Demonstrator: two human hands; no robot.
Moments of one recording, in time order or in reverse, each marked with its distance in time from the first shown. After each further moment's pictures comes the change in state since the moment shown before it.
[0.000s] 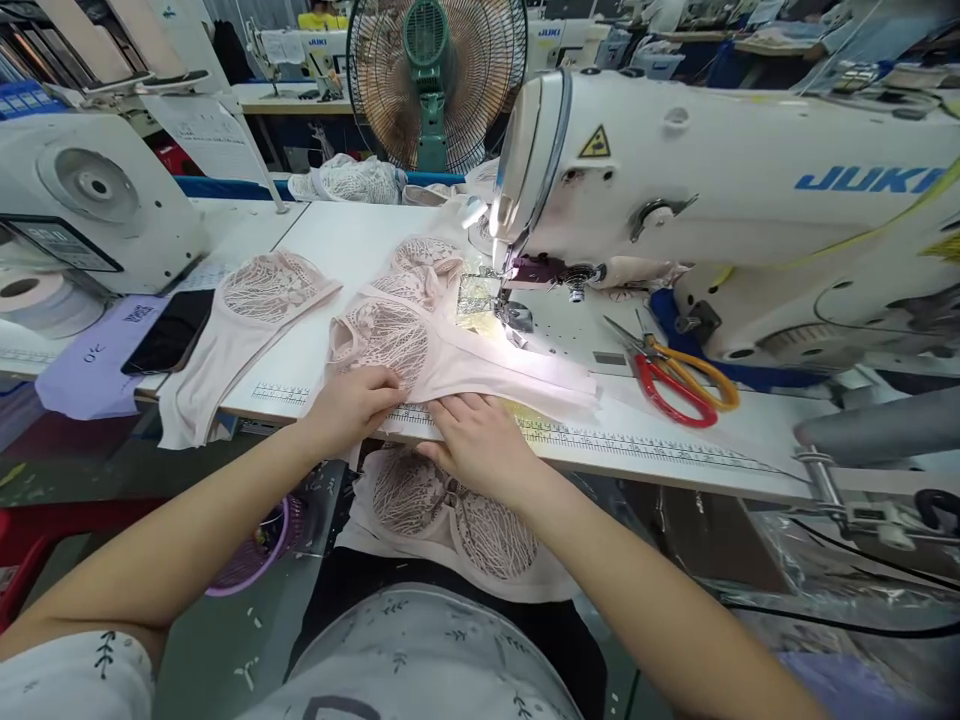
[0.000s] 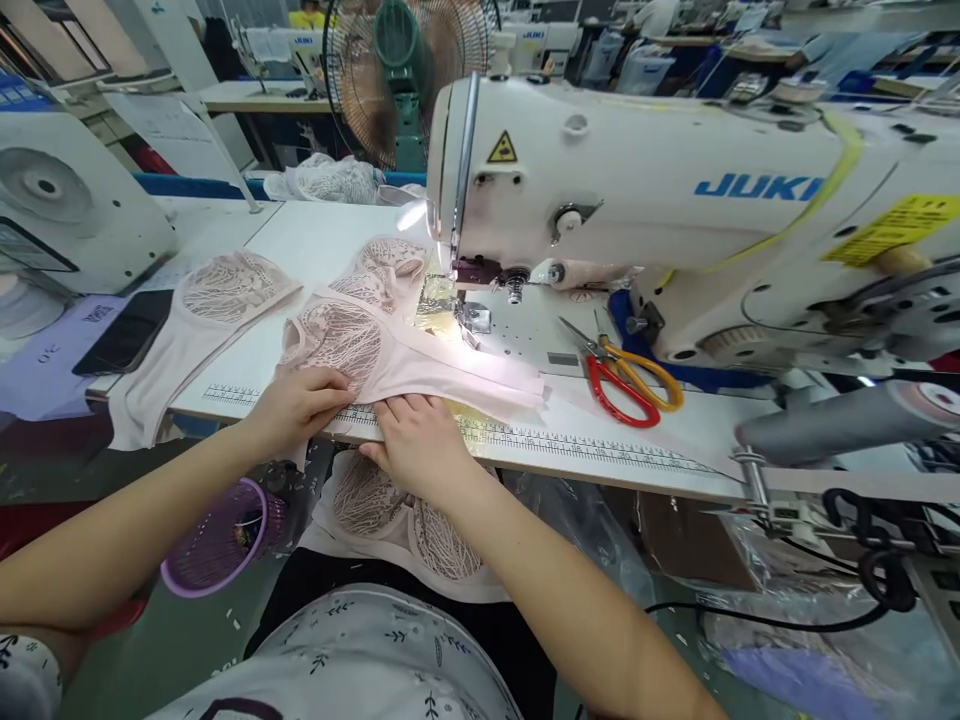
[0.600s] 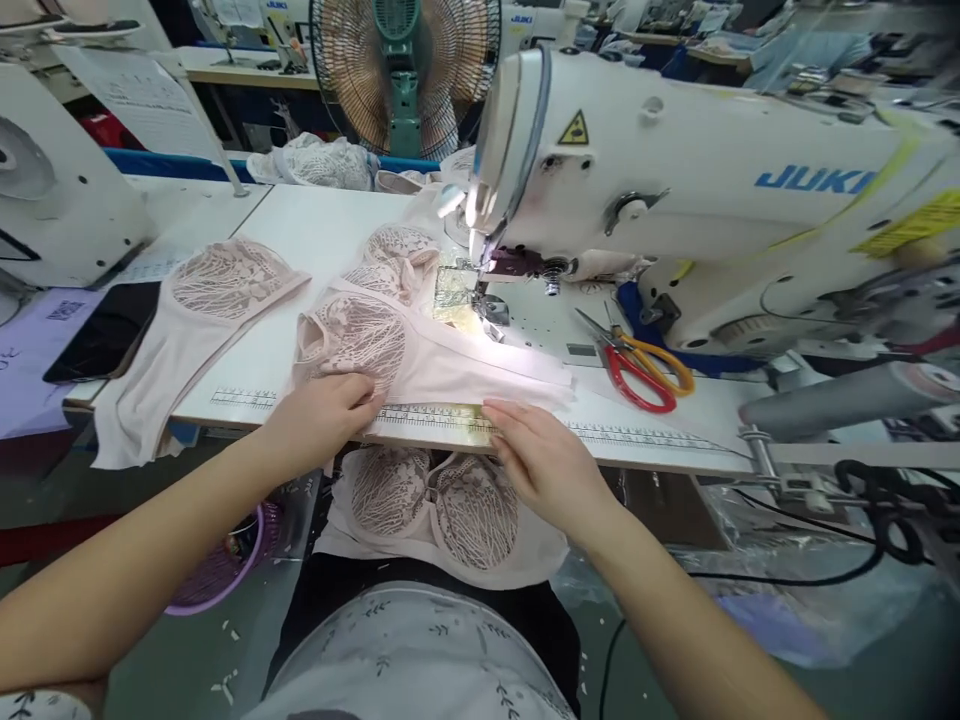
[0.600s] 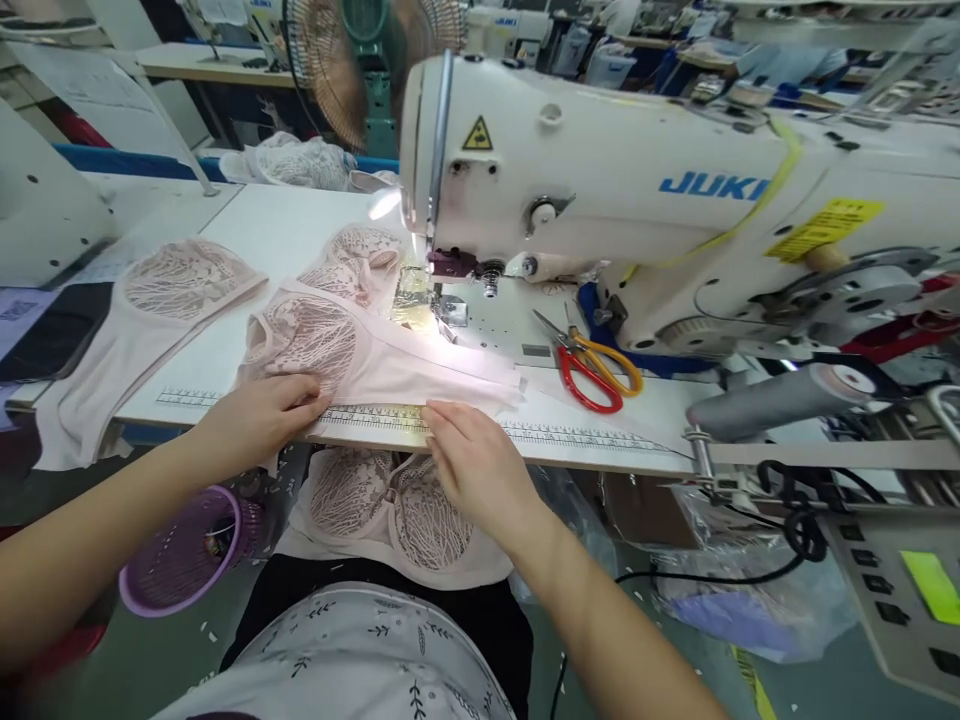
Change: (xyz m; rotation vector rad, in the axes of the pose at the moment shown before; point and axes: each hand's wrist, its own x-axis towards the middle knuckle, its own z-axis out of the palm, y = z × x) left_hand -0.005 0.006 -0.015 0.264 -0.228 0.136; right_hand -0.068 0.035 -0.019 0.109 0.302 0.054
